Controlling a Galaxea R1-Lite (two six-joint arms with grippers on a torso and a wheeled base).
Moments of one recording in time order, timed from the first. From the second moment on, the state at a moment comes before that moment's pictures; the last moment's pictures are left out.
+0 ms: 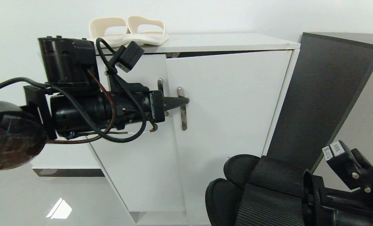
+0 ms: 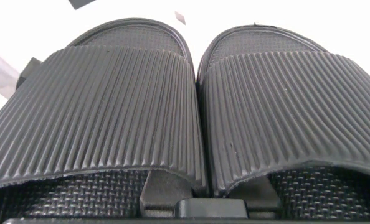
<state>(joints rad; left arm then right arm) -0.50 1.54 -1.05 -0.36 -0.43 -0.20 0.85 1.33 -0.37 -0.80 0.23 0.12</state>
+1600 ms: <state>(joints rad) -0.36 1.63 -1.04 -0.66 -0.44 -0.21 0.85 1.27 -0.35 -0.79 0.28 0.10</state>
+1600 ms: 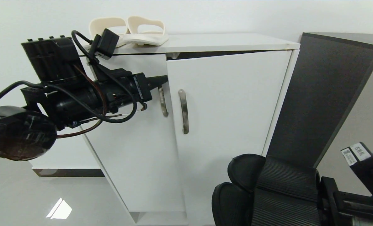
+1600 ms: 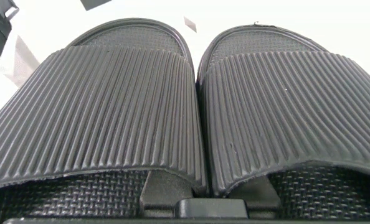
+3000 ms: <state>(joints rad) -0.66 1.60 -0.82 -0.86 -0.44 -0.21 0.99 1.13 -0.23 -0.70 0.42 0.00</state>
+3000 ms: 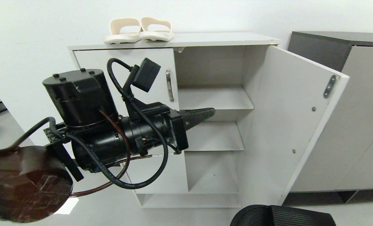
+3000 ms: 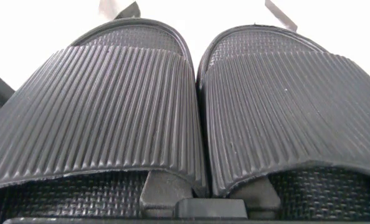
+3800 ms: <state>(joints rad) -0.49 1.32 -0.47 -0.77 0.34 -0.05 1.00 1.42 -0.55 -0.62 -0.26 0.21</state>
